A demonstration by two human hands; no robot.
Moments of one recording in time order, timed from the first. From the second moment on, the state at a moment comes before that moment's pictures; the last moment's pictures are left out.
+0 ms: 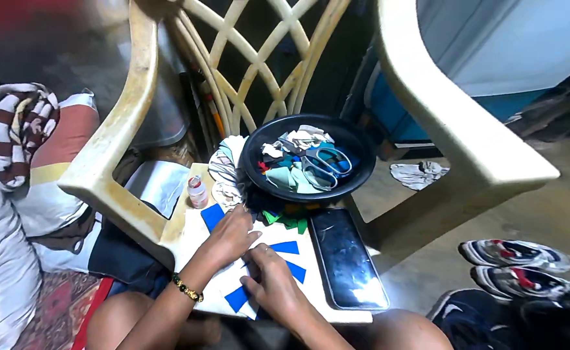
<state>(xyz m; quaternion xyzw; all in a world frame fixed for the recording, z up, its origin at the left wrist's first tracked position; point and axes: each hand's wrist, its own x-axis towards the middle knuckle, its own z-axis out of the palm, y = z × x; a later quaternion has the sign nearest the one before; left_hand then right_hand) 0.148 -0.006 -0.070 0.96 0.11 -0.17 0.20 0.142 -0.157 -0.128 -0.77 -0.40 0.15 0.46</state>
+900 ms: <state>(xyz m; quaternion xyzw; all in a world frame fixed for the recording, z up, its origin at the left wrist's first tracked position) 0.053 -0.004 -0.106 0.79 0.36 0.16 0.47 0.196 -0.212 -0.121 -0.72 -0.34 -0.07 0.60</state>
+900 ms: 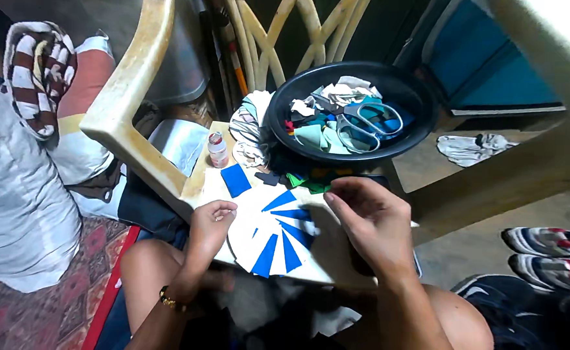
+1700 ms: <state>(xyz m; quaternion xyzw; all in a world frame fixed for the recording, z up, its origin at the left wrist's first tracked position) 0.032 0.001 -0.123 0.79 0.30 0.40 0.37 0.181 -0.187 -0.132 -0.73 -0.45 -0.07 0.50</state>
